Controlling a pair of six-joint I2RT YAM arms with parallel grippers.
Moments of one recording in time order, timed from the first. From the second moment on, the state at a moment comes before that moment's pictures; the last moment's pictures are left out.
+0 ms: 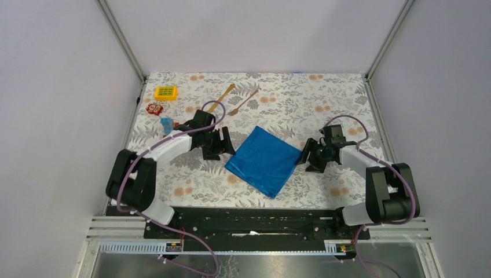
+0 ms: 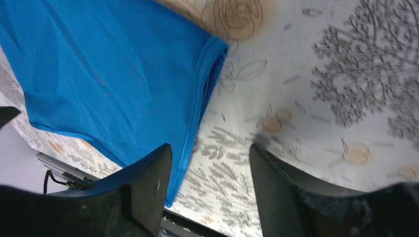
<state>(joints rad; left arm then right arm) -0.39 1.48 0.92 -0.48 0.30 -0.62 0.13 1.38 0.63 -0.40 -0.37 0.57</state>
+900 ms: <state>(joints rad) -0.39 1.51 0.82 -0.41 0.42 -0.59 0.25 1.57 0.78 -0.38 -0.42 0.51</state>
